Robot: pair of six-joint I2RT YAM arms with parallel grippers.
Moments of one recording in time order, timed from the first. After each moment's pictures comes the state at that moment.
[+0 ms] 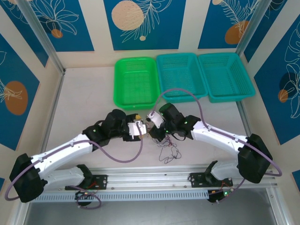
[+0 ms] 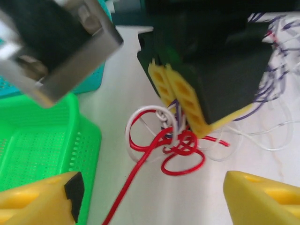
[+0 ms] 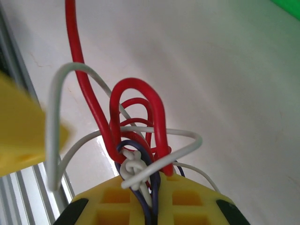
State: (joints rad) left arm -0.83 1.09 0.74 -0.25 0.11 0.74; right arm 0.81 1.31 0.88 -0.42 -0.33 -0.02
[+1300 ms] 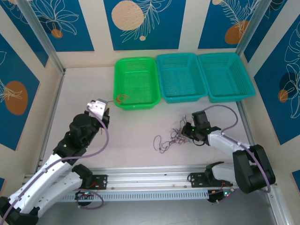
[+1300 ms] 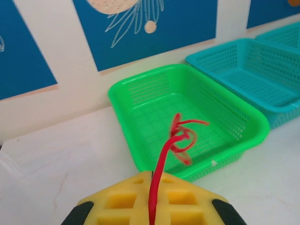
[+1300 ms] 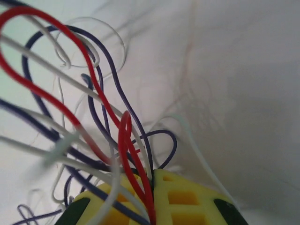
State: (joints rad) left arm -0.56 0.65 0.65 -0.21 -0.25 0.07; right arm 0.26 1.15 0.42 -0.24 -0.15 0.74
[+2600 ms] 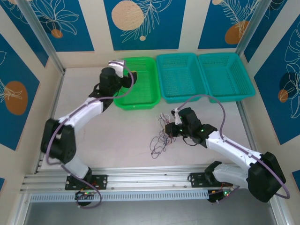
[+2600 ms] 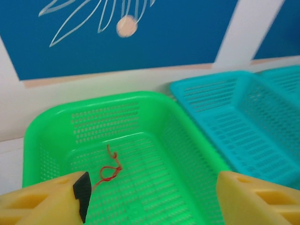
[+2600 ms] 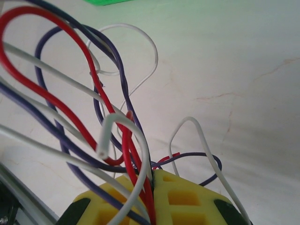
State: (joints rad) left arm -0.41 1.54 1.16 0.19 0.06 -0.17; right arm 0.62 1.11 0.63 -0.32 -0.25 0.52
